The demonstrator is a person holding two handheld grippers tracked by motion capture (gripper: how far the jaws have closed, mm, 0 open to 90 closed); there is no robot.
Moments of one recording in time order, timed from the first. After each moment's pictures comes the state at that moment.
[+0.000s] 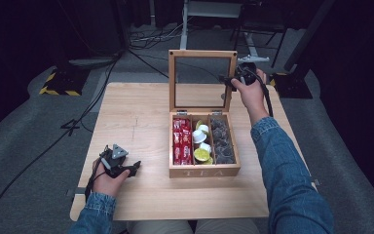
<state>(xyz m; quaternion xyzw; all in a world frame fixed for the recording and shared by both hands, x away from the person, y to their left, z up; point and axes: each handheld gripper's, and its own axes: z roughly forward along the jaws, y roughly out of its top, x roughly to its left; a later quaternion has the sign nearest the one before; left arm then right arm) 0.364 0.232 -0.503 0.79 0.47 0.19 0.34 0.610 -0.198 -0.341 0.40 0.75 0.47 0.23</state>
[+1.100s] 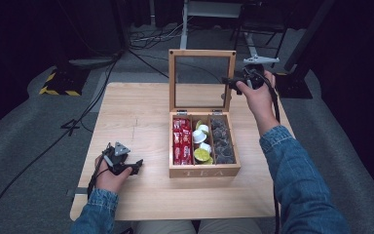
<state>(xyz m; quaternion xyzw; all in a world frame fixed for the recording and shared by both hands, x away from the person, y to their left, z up) 0.374 0.227 -0.503 0.79 0.47 0.18 0.33 0.554 -0.199 -0.303 0.38 0.76 0.48 0.23</state>
